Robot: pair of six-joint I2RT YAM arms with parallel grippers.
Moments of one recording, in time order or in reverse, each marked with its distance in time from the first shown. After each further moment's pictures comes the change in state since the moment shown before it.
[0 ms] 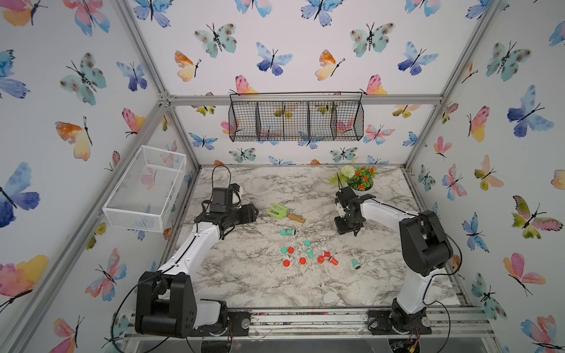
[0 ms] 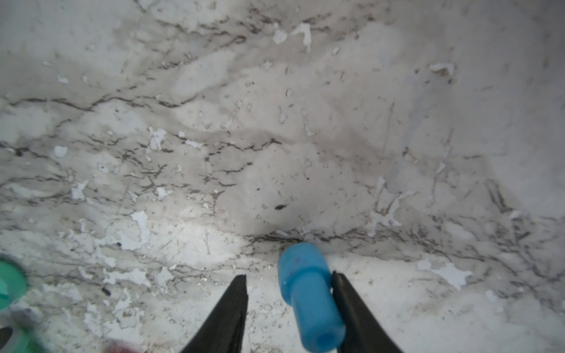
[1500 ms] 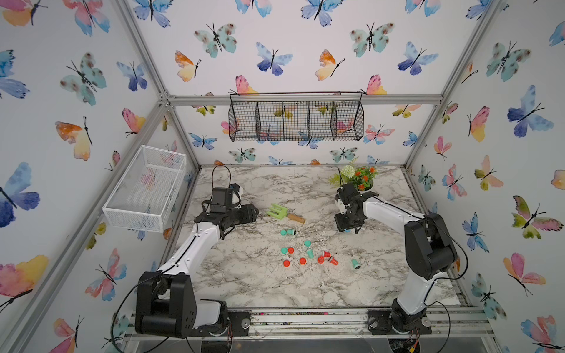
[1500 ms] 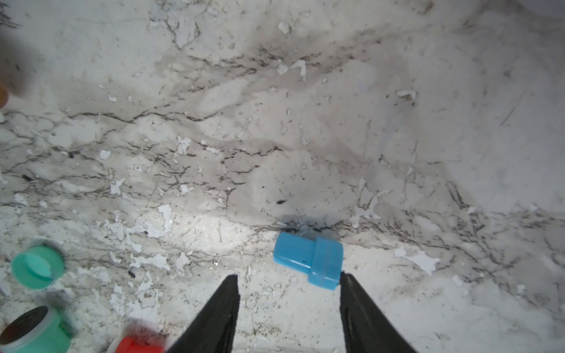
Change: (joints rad) left arm 0.000 0.000 0.000 0.000 0.000 0.000; right arm 0.000 -0.035 0.031 -0.032 0.018 -0.017
